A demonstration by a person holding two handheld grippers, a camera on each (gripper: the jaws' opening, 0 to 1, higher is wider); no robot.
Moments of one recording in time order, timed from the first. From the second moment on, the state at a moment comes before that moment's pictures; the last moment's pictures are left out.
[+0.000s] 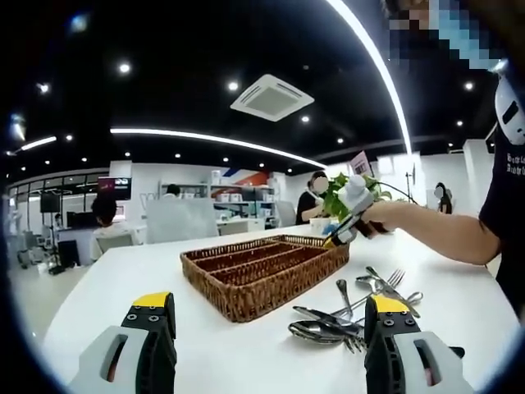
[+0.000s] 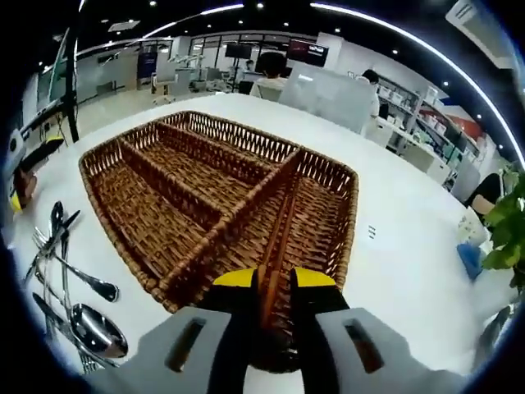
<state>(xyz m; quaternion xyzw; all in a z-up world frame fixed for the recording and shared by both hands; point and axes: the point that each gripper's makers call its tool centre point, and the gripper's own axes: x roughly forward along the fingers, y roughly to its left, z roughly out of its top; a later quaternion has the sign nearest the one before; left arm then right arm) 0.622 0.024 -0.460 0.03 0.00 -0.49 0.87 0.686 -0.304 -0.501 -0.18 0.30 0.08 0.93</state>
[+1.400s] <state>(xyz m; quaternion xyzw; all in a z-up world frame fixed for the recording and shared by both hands) 0.602 -0.007 -0.436 0.01 0.01 -0.54 0.84 0.580 -0.339 -0.421 -0.19 0.12 0.20 0.95</state>
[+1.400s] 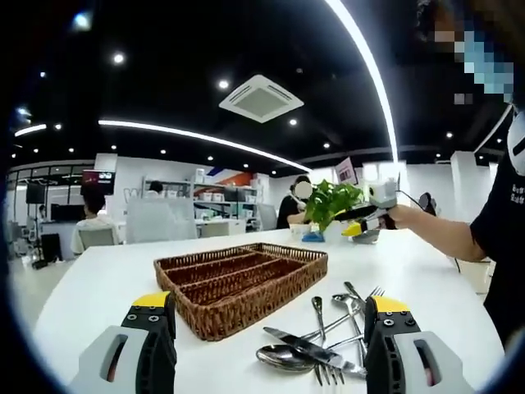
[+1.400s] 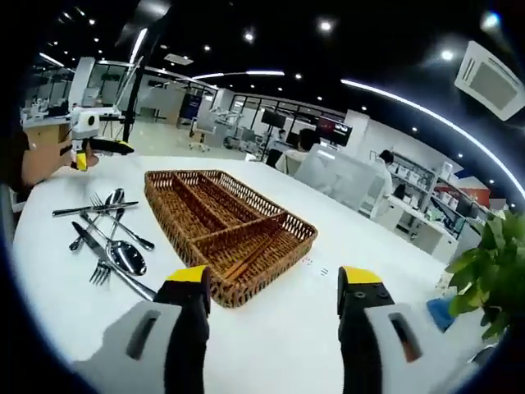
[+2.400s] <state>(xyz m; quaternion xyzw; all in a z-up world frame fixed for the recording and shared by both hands) 0.606 -0.012 -0.446 0.03 0.01 -0.53 0.84 0.534 -0.269 -0.445 -0.13 0.05 0.30 0.94</state>
